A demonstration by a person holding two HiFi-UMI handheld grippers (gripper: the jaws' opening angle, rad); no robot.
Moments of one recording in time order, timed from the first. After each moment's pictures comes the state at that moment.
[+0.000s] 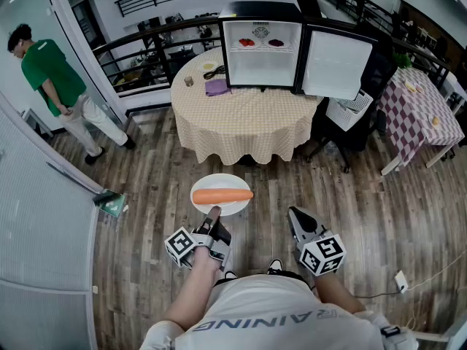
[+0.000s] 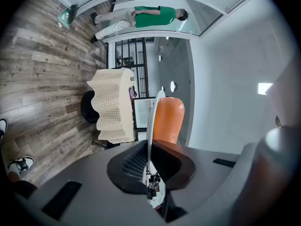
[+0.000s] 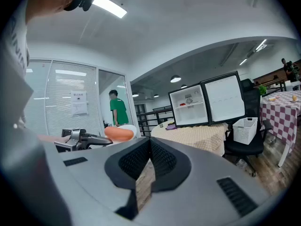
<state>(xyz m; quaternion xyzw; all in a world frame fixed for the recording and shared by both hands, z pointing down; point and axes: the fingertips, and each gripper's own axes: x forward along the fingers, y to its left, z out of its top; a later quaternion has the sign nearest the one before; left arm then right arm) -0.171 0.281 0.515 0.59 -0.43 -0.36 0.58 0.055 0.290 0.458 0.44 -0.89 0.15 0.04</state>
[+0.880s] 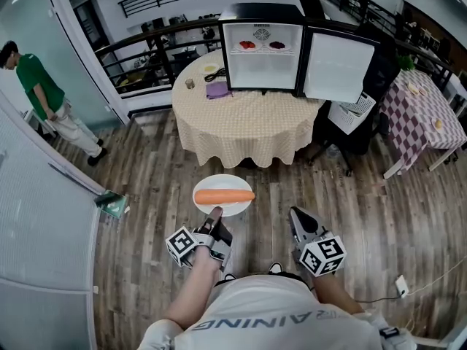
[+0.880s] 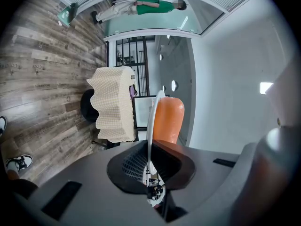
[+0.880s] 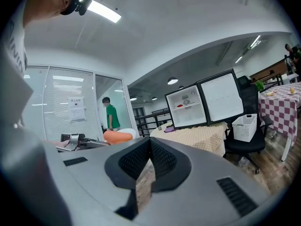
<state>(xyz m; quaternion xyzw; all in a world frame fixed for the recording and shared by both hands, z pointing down) -0.156 0.266 0.523 0.58 -0.43 -0.36 0.59 0.069 0.270 0.460 0.44 -0.88 0.17 0.01</state>
